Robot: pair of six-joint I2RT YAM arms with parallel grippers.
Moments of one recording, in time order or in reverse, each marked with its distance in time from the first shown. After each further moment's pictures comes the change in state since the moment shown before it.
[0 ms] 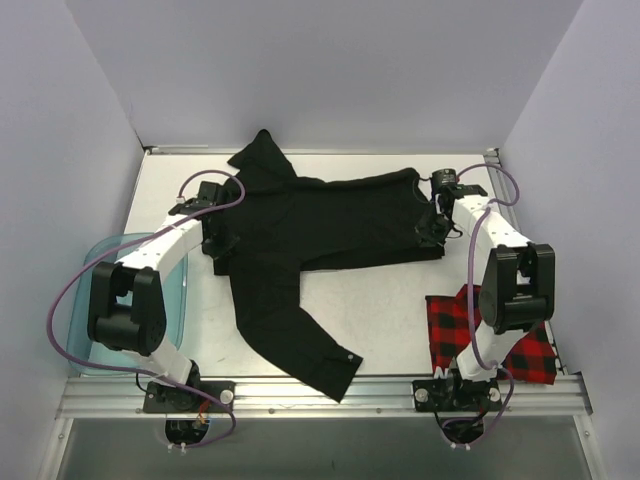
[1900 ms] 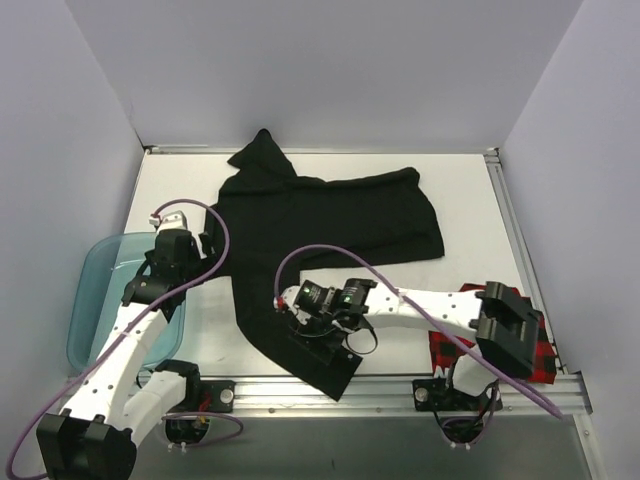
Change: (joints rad) left arm 0.020 -0.699 -0.394 0.083 -0.099 0.434; right arm 1.090 -0.179 -0.229 0.057 -0.136 -0.549
